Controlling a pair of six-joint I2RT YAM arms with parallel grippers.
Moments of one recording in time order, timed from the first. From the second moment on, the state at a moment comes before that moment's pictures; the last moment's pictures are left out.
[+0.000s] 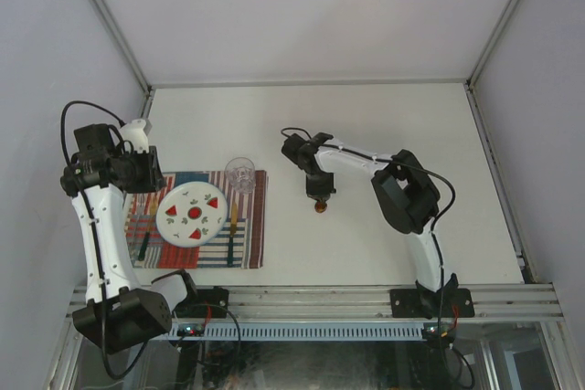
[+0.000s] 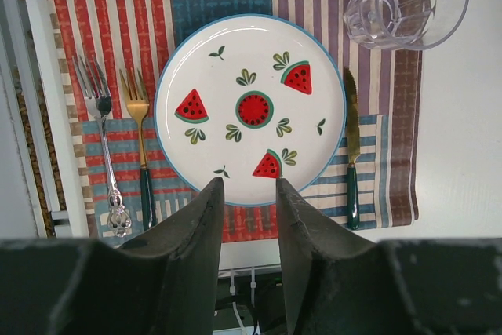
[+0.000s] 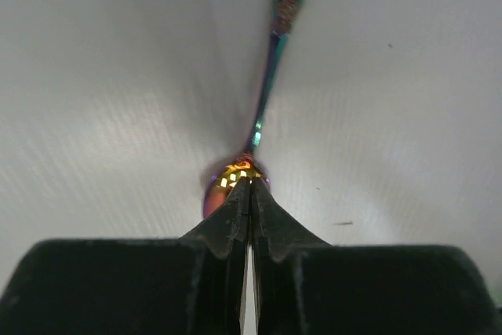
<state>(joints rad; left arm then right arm) 0.37 1.09 1.24 -1.12 0.32 0.27 0.77 2.10 1.60 -1.05 0.27 0.82</state>
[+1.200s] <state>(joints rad) 0.38 1.09 1.22 -1.12 0.32 0.26 0.72 2.03 1.47 -1.05 0.28 0.80</state>
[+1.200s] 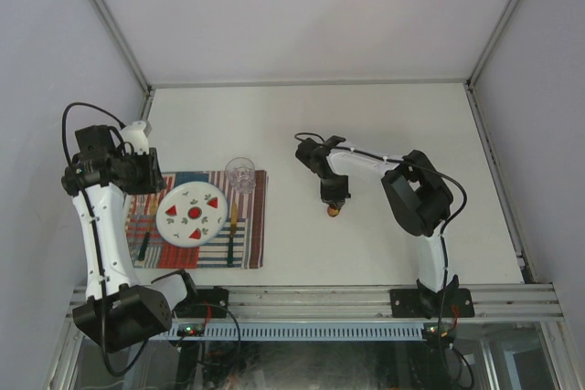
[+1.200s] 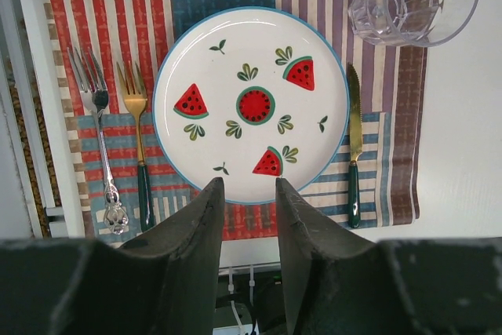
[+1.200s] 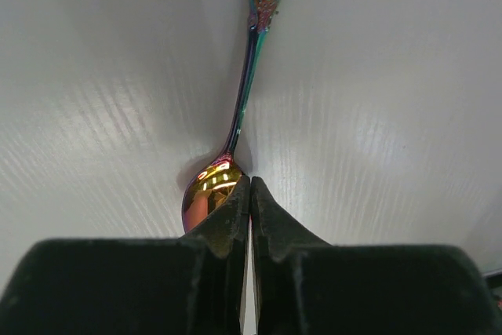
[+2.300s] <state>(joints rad) 0.38 1.10 1.21 -1.13 0.30 0.27 0.76 2.45 2.15 -0.97 0.09 0.81</state>
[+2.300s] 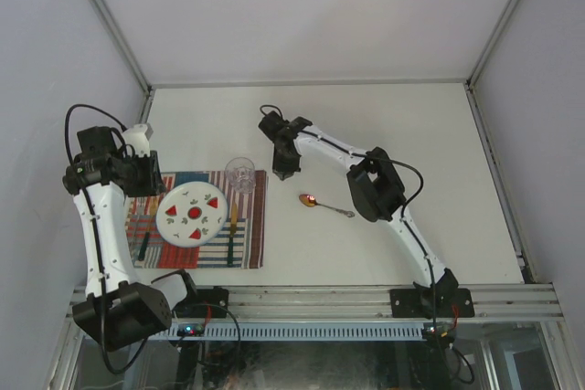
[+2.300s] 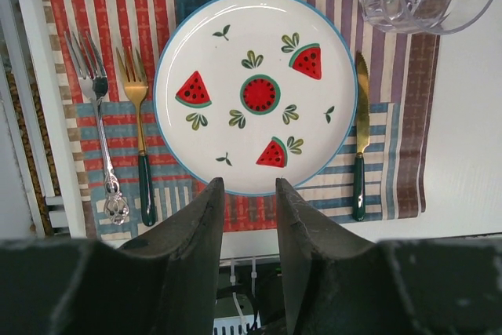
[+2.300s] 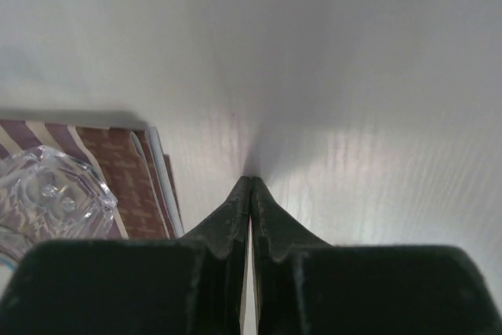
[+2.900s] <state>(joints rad) 0.38 1.11 1.21 -1.14 0.29 0.27 0.70 2.08 1.85 -1.00 0.30 0.62</state>
